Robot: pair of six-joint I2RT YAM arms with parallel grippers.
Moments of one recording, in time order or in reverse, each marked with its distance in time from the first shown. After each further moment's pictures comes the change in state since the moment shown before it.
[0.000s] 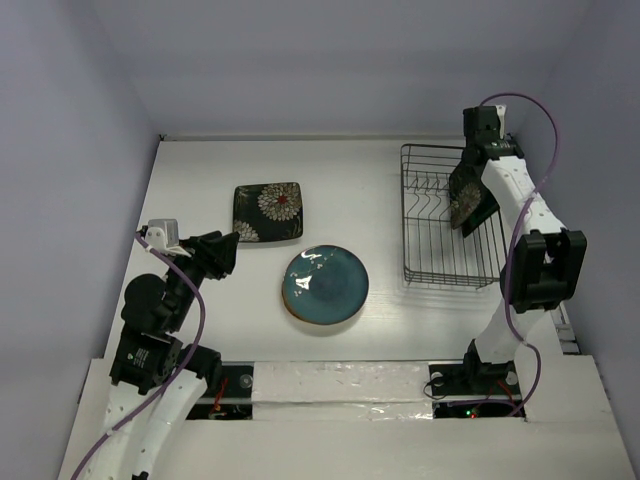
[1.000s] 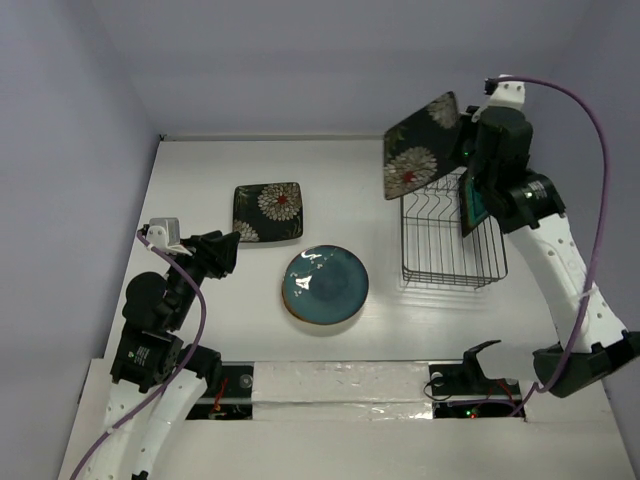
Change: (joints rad) left arm 0.000 0.011 0.000 0.000 -0.002 0.000; right arm 0.299 -0.488 -0.018 0.090 -0.163 0.109
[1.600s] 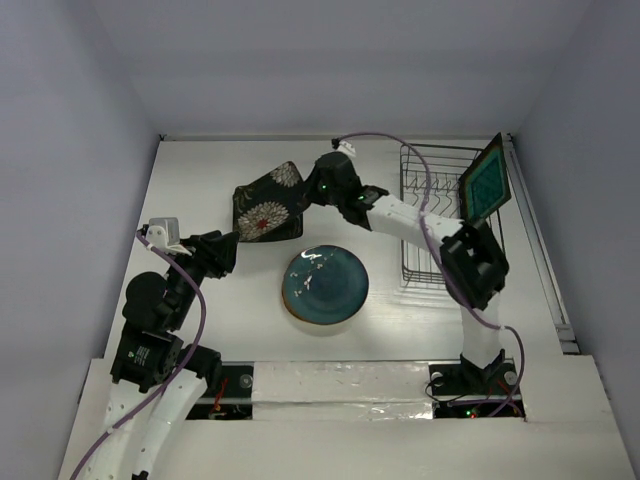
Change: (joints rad) left arm 0.002 0.000 0.000 0.000 -0.007 0.000; right arm 0.358 0.666 -0.074 0.562 -0.258 0.625
